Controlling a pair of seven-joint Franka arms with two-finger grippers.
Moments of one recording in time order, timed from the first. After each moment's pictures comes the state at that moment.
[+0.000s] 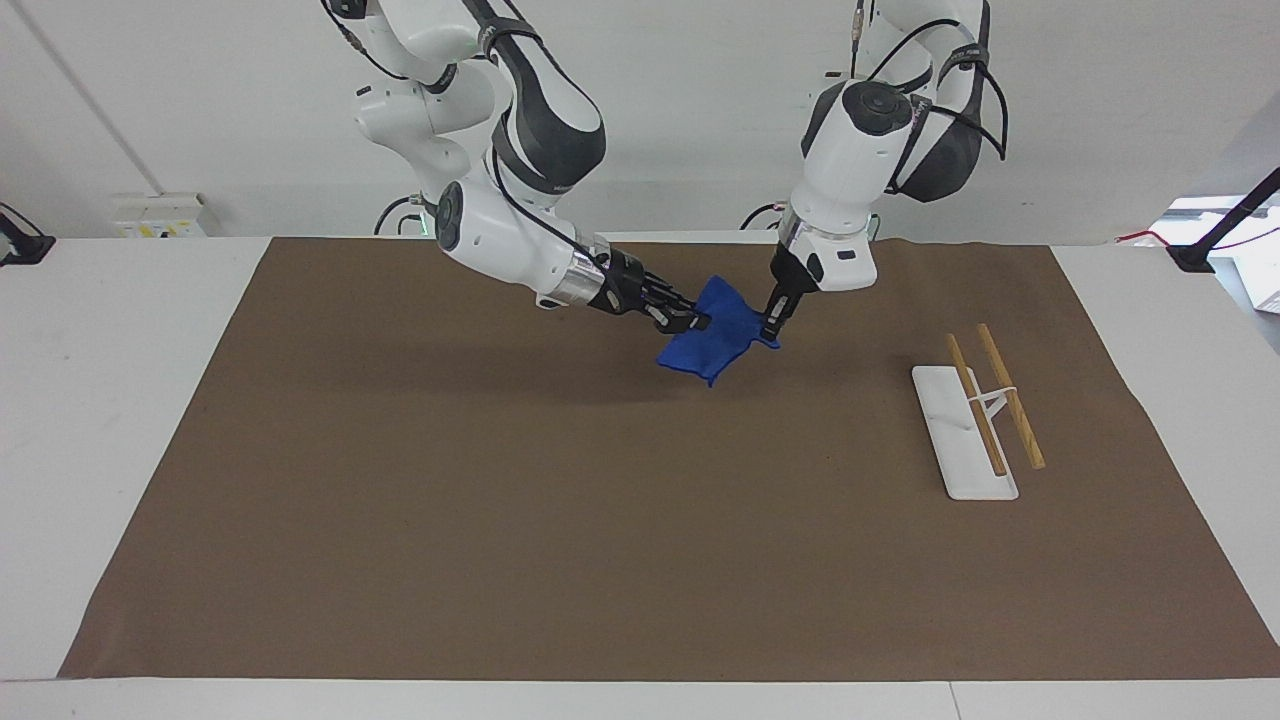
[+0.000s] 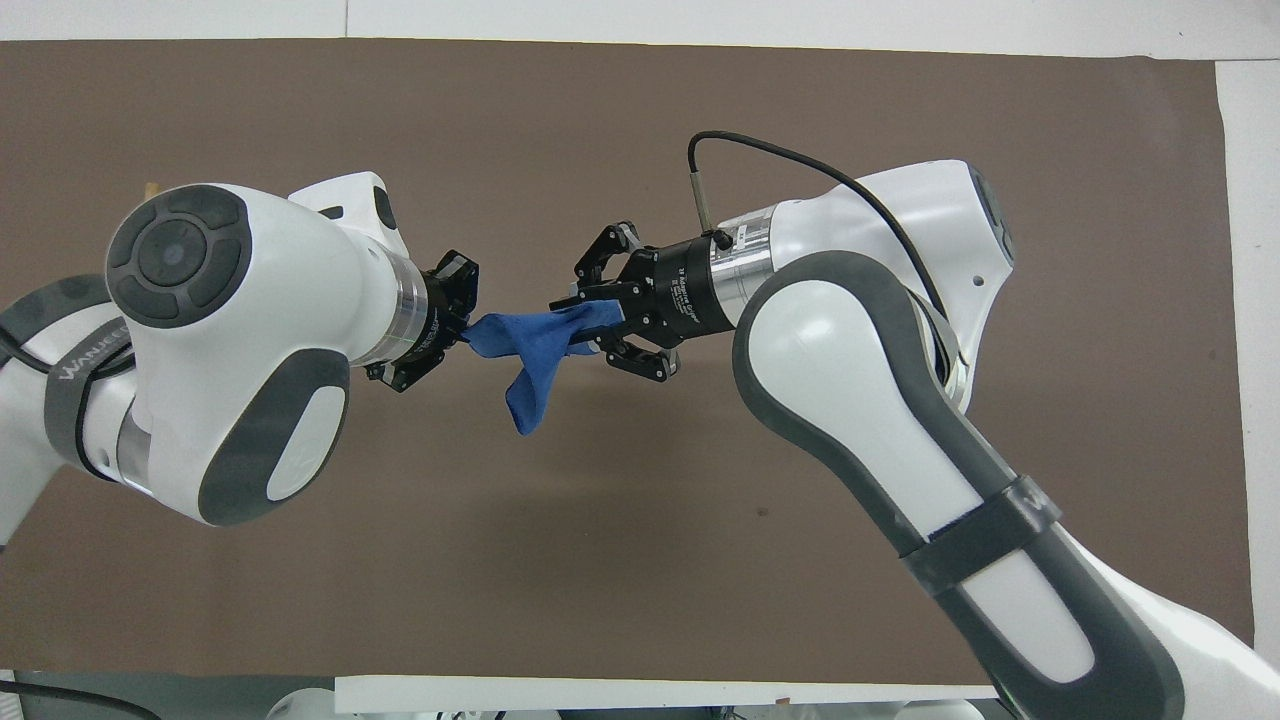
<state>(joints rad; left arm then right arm) -0.58 -0.01 0.02 -1.93 -0.08 2.03 -1.40 0.36 0.18 0.12 -1.83 0.94 2.13 1.02</state>
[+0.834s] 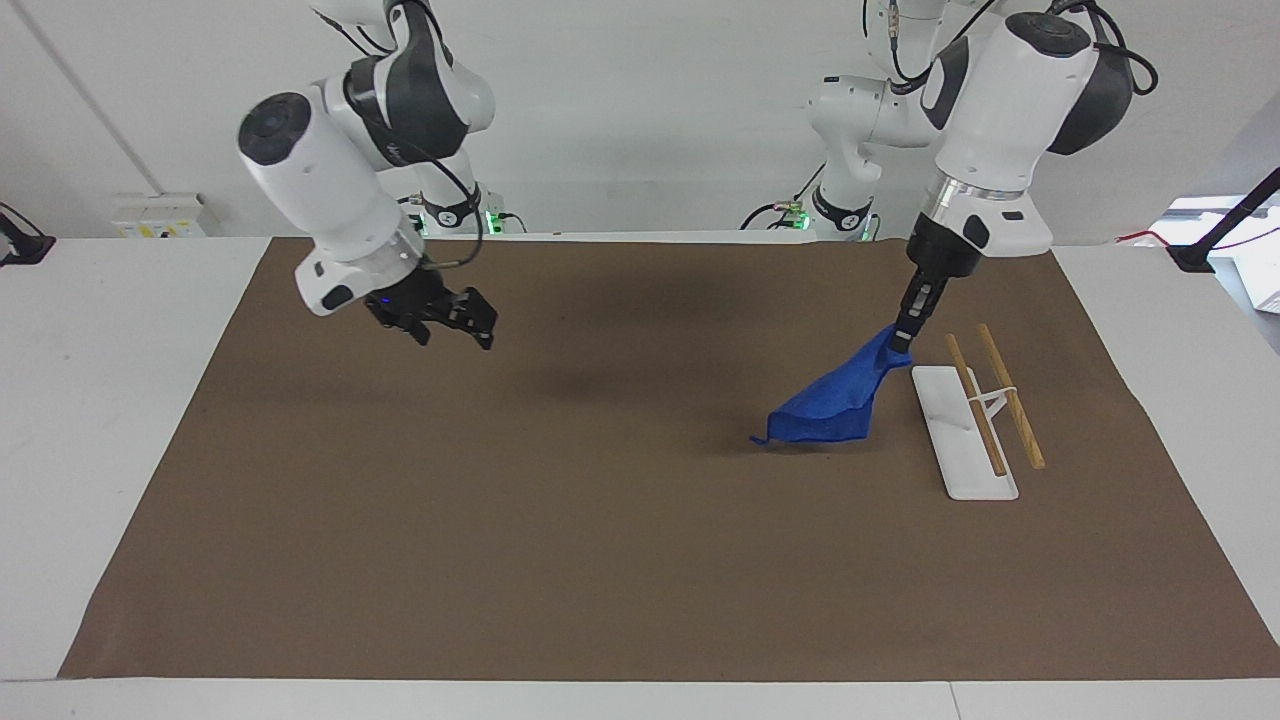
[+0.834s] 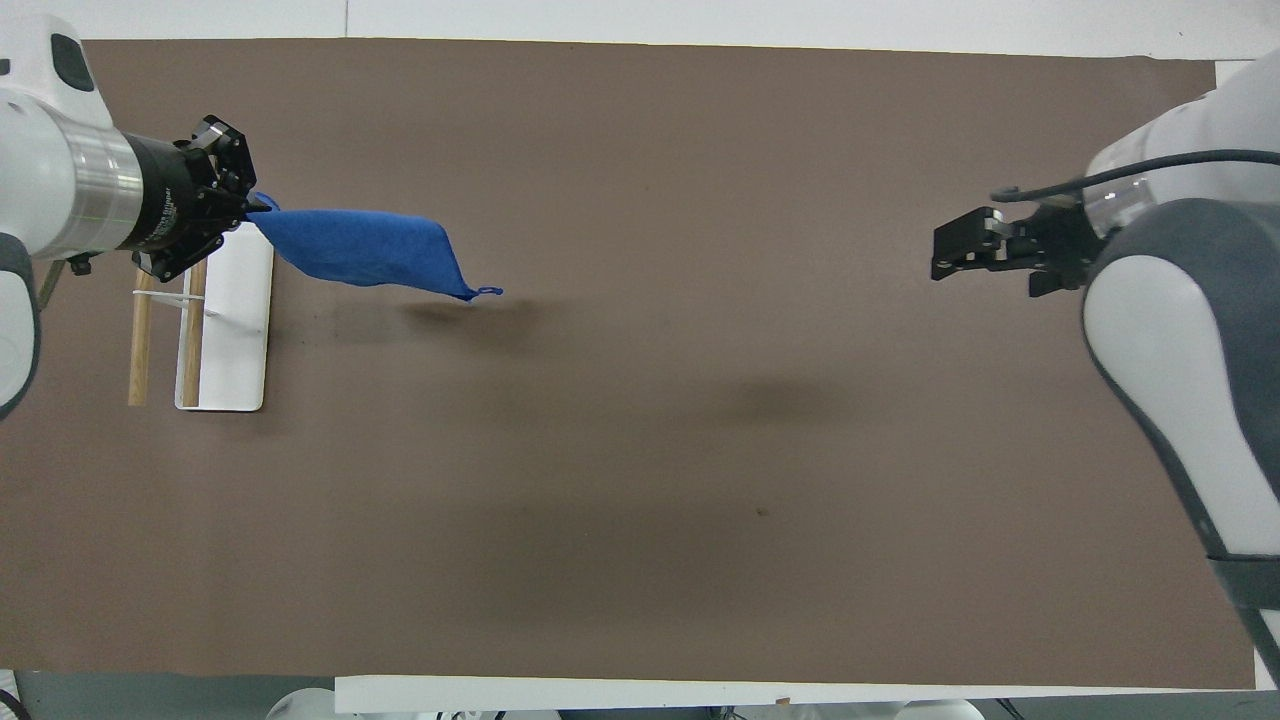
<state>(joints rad) -0.31 -0.04 0.05 -1.80 -0.02 2.01 -1.16 -0.01 0.04 0.08 -1.67 0.06 1.64 0.17</state>
